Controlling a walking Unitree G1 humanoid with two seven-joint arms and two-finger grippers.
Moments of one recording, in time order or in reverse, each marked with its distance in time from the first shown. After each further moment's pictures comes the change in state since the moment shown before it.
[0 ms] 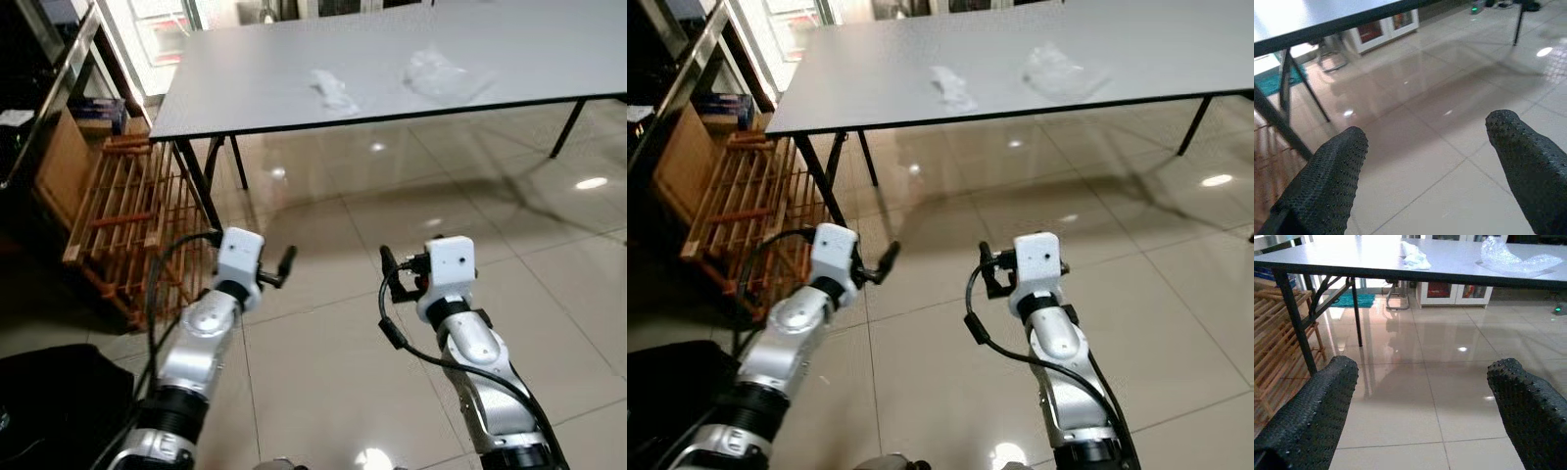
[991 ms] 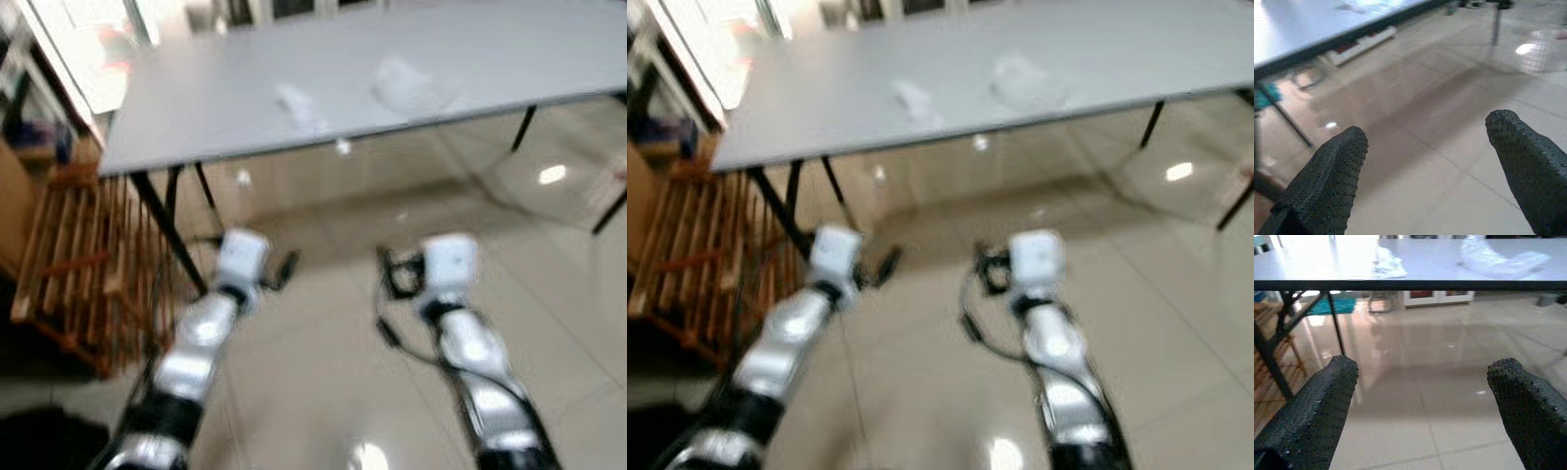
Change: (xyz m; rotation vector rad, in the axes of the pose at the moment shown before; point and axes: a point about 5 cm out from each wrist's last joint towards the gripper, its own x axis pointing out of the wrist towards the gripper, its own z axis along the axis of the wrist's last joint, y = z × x) left arm -0.005 0.005 -0.001 0.021 -0.014 0.001; right arm 0.001 0.012 0.001 0.013 -0.009 0.030
